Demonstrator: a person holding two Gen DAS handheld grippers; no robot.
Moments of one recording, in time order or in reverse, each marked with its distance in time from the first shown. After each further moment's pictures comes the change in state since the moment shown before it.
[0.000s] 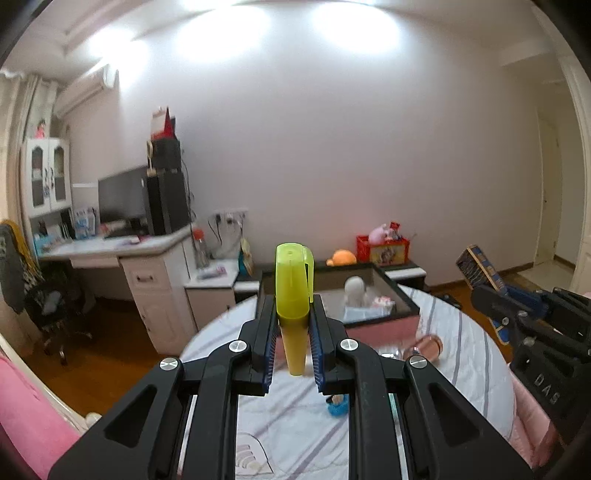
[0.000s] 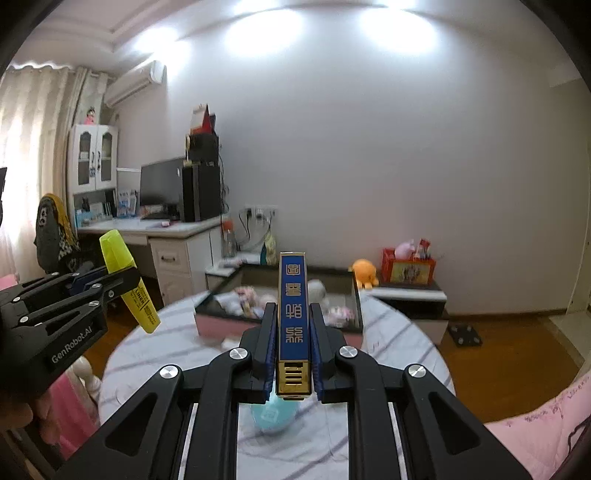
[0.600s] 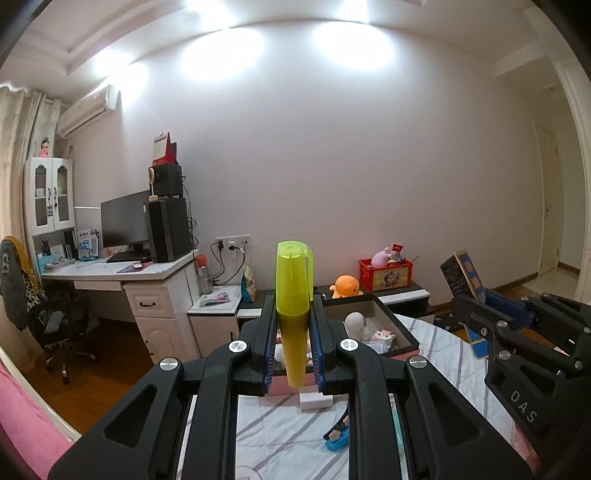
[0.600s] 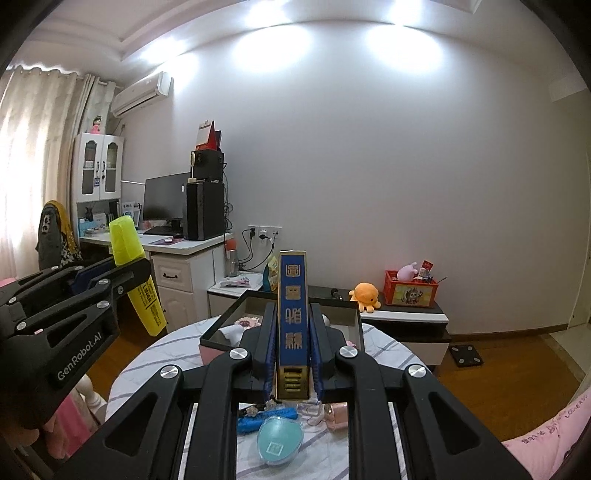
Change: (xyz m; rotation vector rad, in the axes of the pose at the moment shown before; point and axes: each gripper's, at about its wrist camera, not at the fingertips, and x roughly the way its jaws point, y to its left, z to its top) left arm 0.010 -0.007 0.029 0.012 -0.081 0.010; right arm 0.012 0.005 0.024 -0.017 -0.054 0.004
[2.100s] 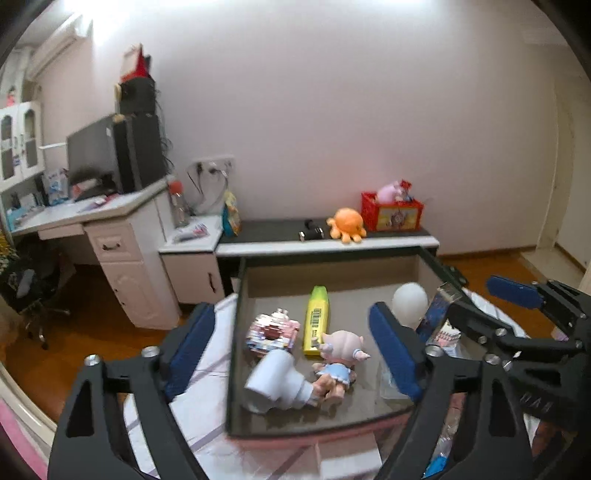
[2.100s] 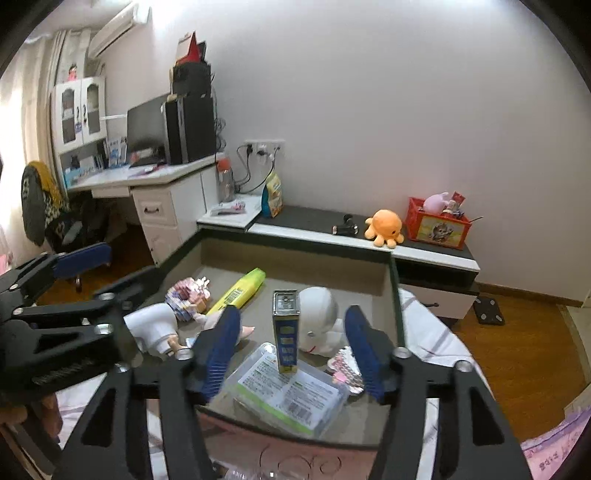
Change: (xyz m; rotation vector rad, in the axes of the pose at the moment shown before) left arm 0.220 0.018 -0.031 -0.048 0.294 -0.054; right arm 0.193 -0.049 -0.014 0.030 0.314 0.059
